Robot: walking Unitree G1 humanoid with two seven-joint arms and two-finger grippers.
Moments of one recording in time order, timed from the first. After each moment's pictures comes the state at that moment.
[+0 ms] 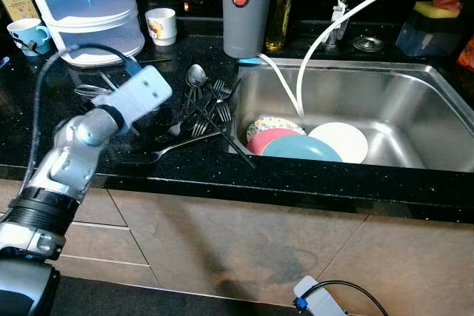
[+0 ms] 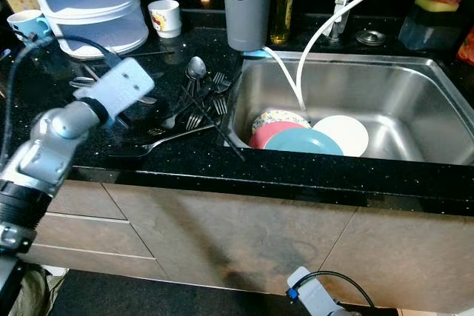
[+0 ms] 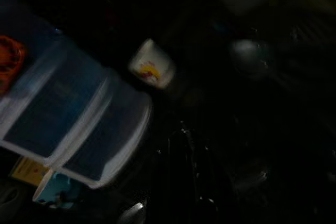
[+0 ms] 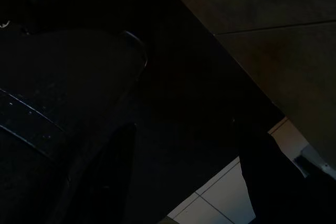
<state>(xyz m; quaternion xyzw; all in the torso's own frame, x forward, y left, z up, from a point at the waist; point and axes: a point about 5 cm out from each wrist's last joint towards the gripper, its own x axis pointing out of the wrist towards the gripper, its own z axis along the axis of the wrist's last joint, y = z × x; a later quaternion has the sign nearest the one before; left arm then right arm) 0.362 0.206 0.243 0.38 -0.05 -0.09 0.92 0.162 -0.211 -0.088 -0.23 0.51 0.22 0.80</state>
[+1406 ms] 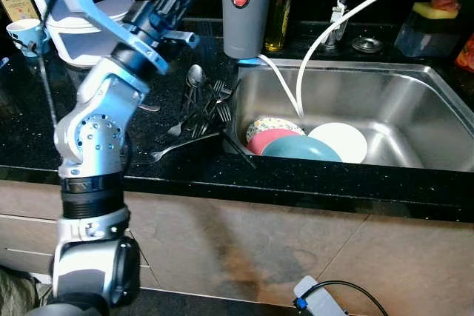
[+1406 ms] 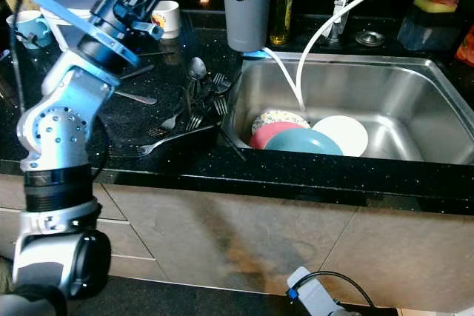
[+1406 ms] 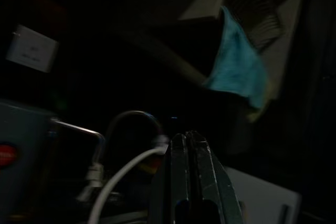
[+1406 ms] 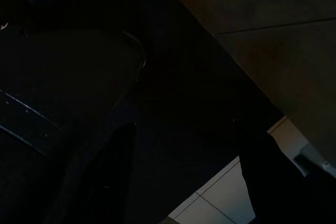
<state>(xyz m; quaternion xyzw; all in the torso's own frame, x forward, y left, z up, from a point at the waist) 0.318 0.122 0.339 -0.28 -0.25 -0.42 0.82 0.164 -0.210 -0.087 -0.23 0.51 0.22 0.80</state>
